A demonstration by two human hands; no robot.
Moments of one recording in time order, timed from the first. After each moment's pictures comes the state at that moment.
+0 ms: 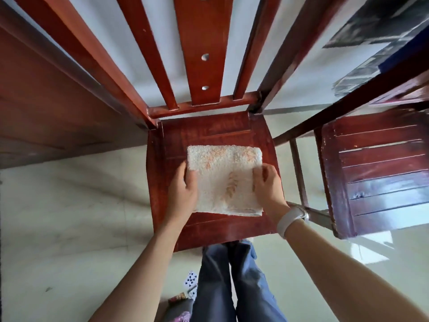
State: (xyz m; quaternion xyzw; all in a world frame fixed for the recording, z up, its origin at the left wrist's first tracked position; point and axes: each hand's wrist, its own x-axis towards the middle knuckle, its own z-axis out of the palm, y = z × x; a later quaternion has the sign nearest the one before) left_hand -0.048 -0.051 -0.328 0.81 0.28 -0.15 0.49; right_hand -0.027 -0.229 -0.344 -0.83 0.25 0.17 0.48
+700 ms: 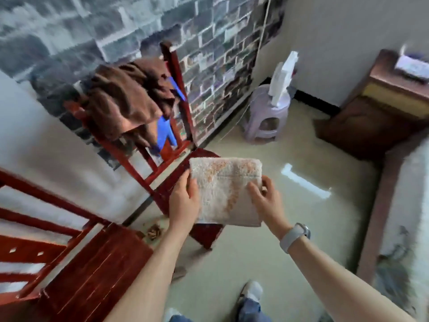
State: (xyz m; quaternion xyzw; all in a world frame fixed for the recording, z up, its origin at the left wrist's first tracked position) left_hand -0.108 -0.477 -0.061 0.87 -0.19 -0.12 0.44; right_hand -0.227 -0.614 -0.077 -0.69 0.41 -0.19 0.56
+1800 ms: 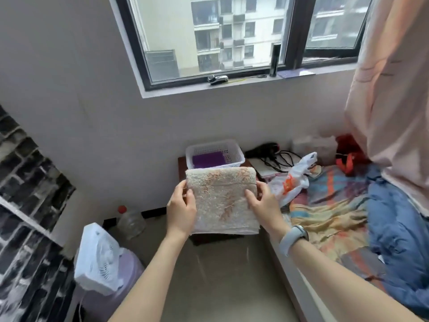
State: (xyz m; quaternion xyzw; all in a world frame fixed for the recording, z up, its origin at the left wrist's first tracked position) left_hand -0.230 -1.338 0.055 0.66 -0.57 -0.19 0.45; right_hand -0.420 -1.344 0.047 -0.55 0.59 -0.48 0.35
